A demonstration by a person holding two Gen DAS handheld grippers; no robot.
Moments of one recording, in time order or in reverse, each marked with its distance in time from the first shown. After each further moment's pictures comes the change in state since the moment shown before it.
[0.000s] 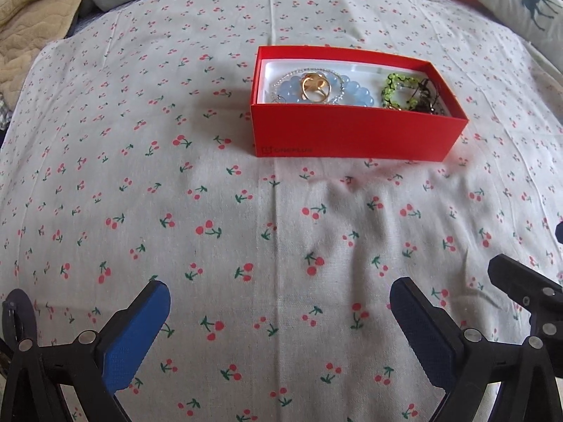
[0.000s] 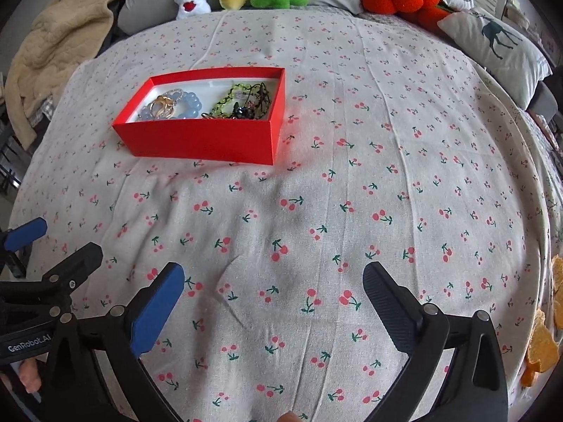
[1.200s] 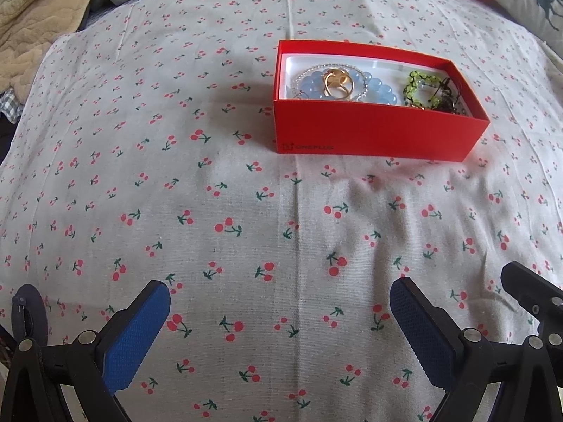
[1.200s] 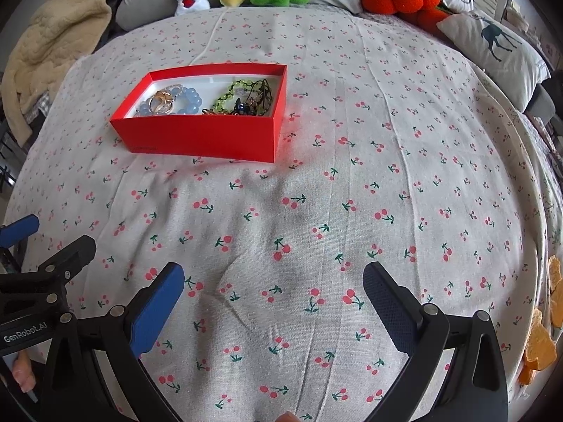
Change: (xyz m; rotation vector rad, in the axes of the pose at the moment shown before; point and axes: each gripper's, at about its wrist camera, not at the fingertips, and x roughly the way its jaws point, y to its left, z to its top) left arm 0.006 0.007 0.003 -0.012 0.022 0.037; right arm 0.004 0.005 0.001 0.003 0.014 -0.020
